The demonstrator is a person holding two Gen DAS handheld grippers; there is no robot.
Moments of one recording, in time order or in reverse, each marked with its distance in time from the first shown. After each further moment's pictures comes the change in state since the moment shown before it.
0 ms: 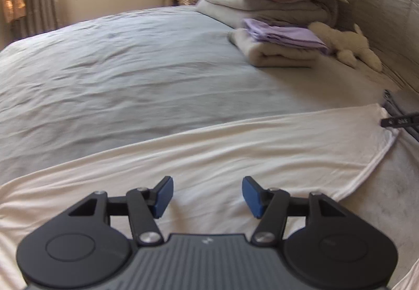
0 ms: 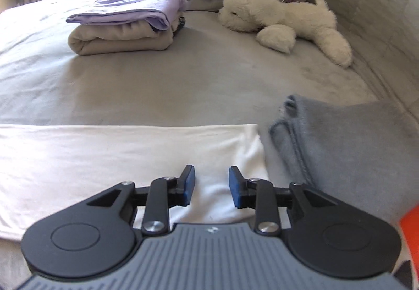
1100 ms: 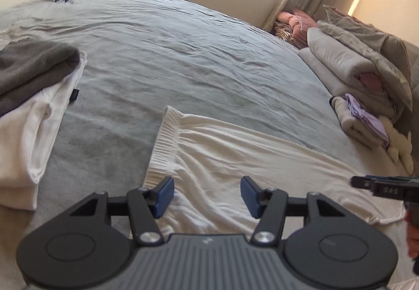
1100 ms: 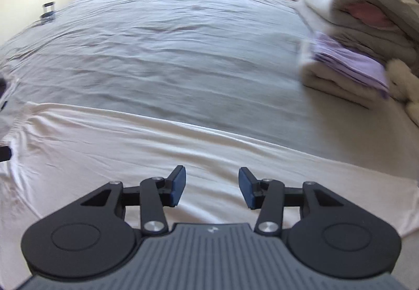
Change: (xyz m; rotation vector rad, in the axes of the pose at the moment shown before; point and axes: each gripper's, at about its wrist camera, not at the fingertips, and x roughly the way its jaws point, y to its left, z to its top) left arm -0.095 0.183 -0.079 -0.497 -0.072 0.082; right arm -0.088 0.271 0.007 -0.276 -0.035 0.380
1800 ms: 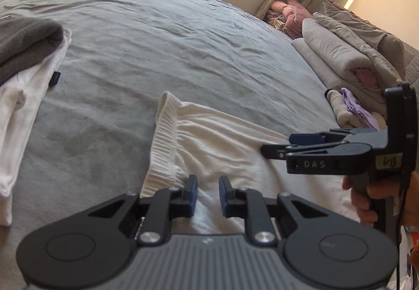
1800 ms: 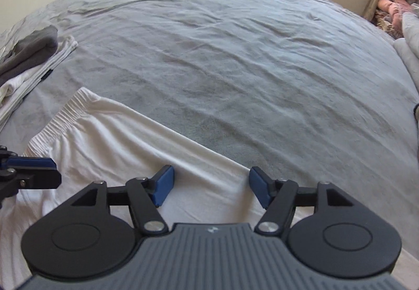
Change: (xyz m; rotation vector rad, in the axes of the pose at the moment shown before) left arm 0.033 0.013 0.005 -0.022 0.082 -0.068; right arm 0.081 0.108 0.051 -0.292 0.055 0.227
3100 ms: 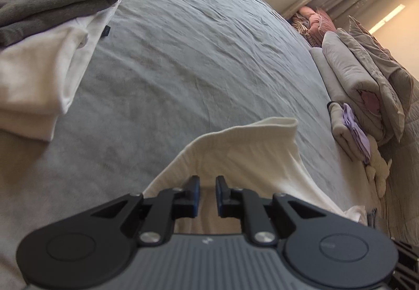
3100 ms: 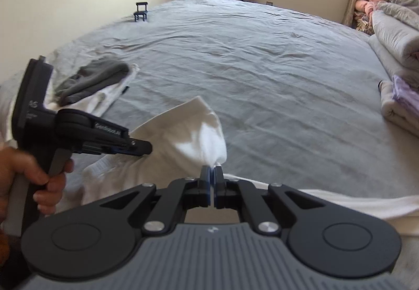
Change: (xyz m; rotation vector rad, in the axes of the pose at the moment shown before) left arm -0.051 0.020 -0.023 -0.224 0.102 -0.024; right arm -0.171 0.080 -0.078 0.157 -0.150 0.027
